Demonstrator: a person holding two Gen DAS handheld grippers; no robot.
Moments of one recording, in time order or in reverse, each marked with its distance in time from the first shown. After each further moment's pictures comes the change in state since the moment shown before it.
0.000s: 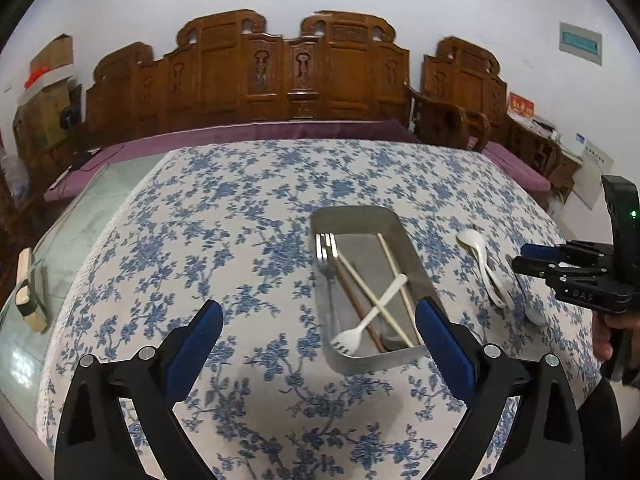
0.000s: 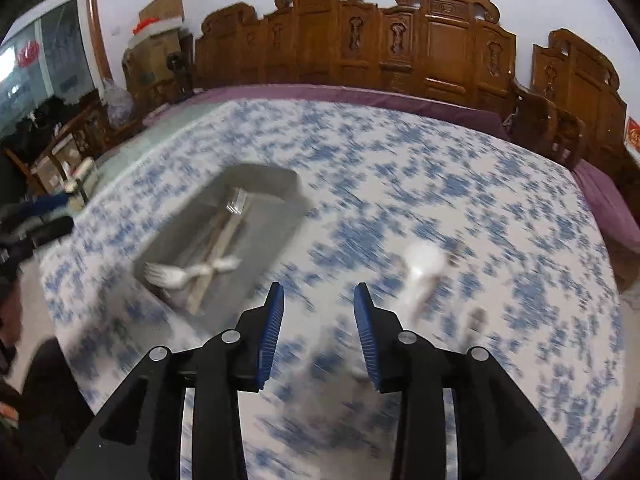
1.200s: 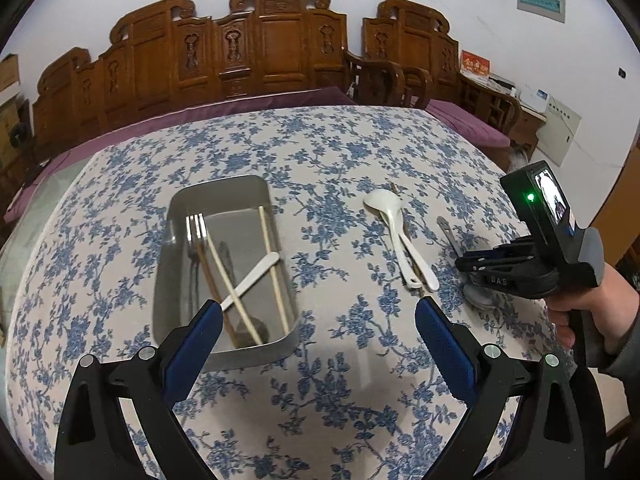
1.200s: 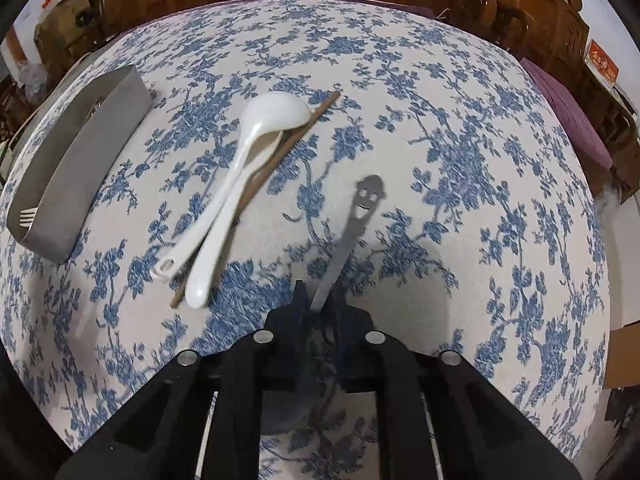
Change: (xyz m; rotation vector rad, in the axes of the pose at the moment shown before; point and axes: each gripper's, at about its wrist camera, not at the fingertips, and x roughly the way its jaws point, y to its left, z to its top) left arm 0.038 -0.127 -0.010 0.107 0.094 -0.119; right arm 0.055 -0.092 -0.059 0.171 0.326 -0.165
